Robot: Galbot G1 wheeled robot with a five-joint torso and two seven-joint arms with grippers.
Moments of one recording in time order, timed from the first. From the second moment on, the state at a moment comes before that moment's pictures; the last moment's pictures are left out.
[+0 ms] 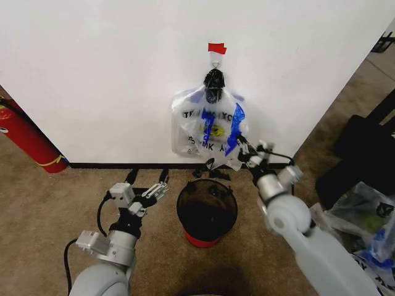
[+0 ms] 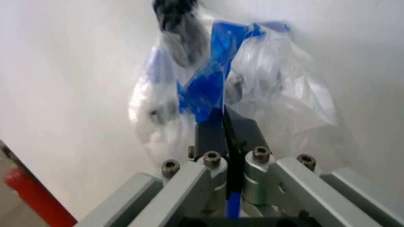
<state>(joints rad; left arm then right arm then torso) 1.44 -0.97 -0.24 -2.42 -0.67 -0.02 -0.27 -1.10 1.07 0.20 2.06 0.84 0.06 0.17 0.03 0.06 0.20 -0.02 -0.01</state>
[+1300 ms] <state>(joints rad) 0.40 -1.03 0.42 -1.76 -0.81 0.17 -0.34 -1.21 1.07 0.28 2.12 0.88 0.08 0.19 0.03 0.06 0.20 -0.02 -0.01</state>
